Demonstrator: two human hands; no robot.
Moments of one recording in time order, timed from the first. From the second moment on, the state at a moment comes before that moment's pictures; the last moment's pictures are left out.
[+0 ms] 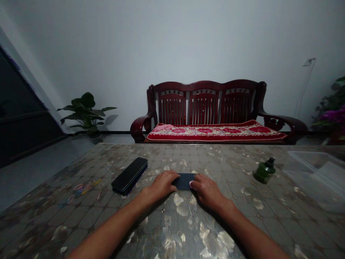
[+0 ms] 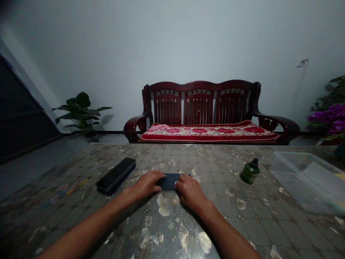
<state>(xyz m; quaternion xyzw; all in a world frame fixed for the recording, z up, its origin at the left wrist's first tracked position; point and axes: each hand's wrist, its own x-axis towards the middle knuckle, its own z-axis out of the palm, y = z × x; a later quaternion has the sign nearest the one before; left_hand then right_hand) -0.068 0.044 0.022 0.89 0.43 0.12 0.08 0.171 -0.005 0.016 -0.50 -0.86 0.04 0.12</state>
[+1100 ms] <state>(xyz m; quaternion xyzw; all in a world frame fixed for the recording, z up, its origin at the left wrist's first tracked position) -0.037 -0.008 0.030 0.82 0.57 0.06 0.06 0.183 0.020 0.006 -0.59 -0.79 -0.01 0.15</state>
